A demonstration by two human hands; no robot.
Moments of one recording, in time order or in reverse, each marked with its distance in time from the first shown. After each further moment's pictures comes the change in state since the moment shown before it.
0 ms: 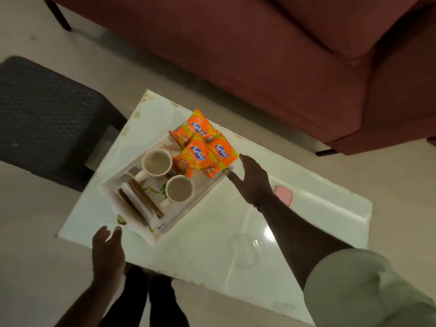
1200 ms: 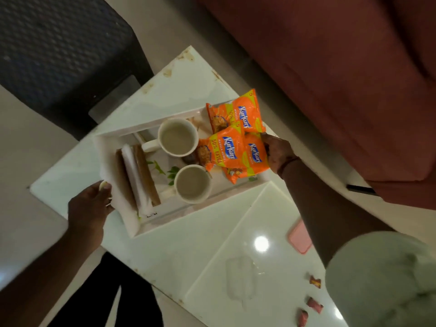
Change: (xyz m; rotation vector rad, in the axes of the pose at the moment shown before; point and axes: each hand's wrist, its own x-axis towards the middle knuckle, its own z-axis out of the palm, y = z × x) left_hand 0.050 0.017 0.039 -0.604 0.008 -0.196; right_hand 0.174 0.008 0.050 0.892 -0.242 0.489
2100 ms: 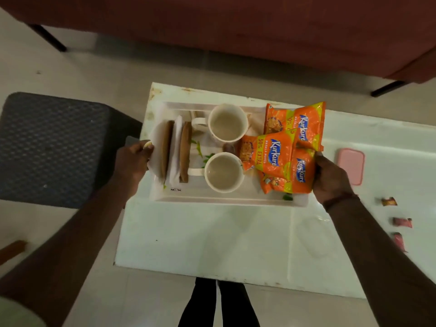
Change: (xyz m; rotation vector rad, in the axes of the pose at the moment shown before) left_hand 0.083 0.157 0.110 0.712 -0.431 0.312; right_hand -0.145 0.123 -0.023 0.819 0.357 0.032
